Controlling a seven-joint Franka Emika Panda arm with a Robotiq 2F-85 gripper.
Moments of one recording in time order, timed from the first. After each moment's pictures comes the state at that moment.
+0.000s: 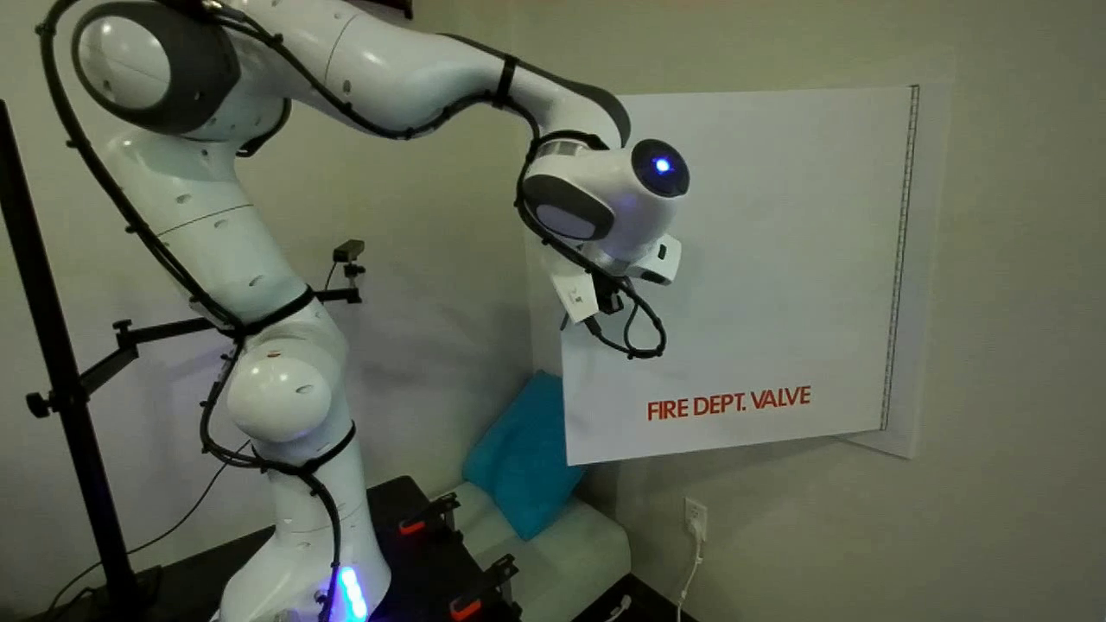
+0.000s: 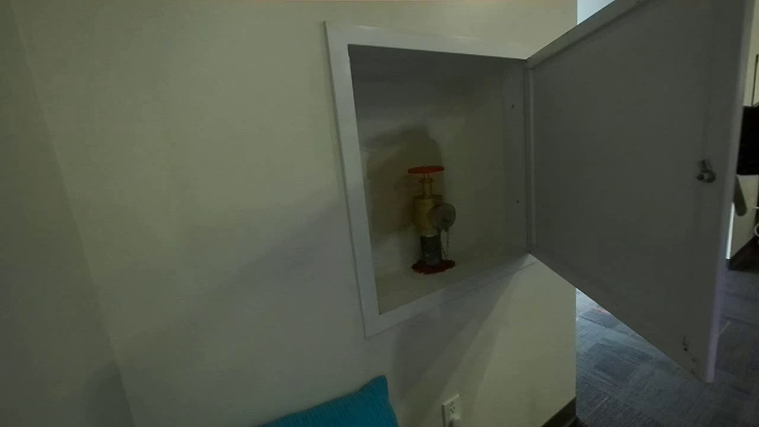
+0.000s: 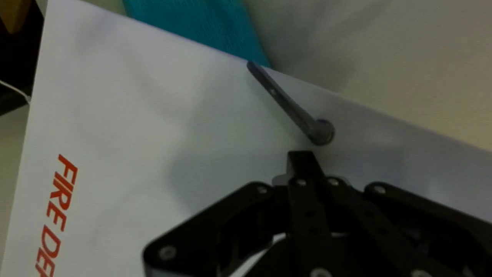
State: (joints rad) arm -0.29 -0.36 -0.28 -2.42 0.92 1.80 -0.79
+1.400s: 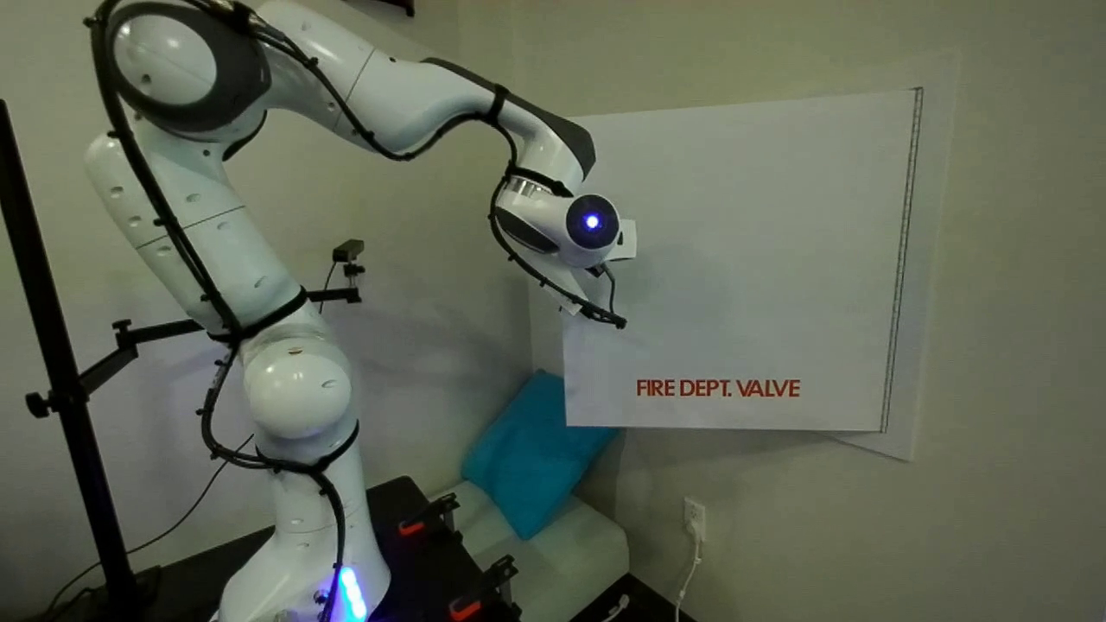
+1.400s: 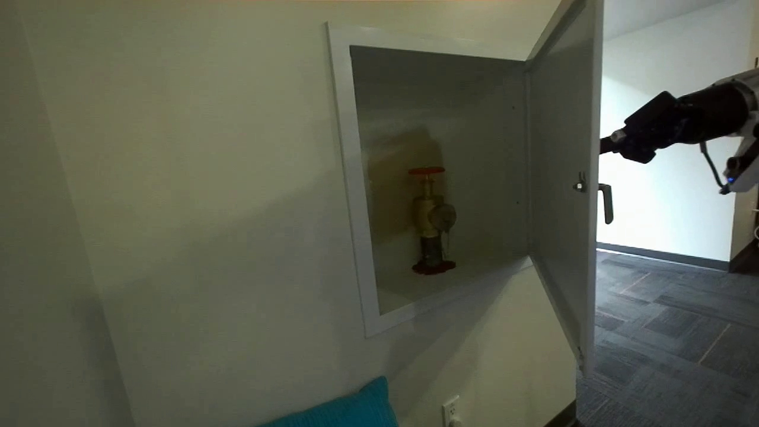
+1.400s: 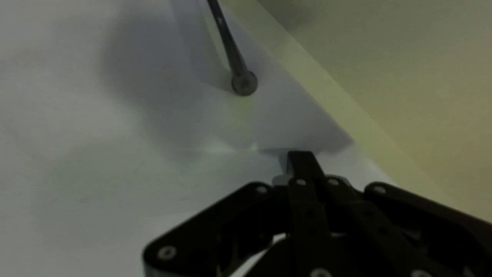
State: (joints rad) arm -0.10 -0.39 -0.12 -2.52 1.57 2.08 -1.31
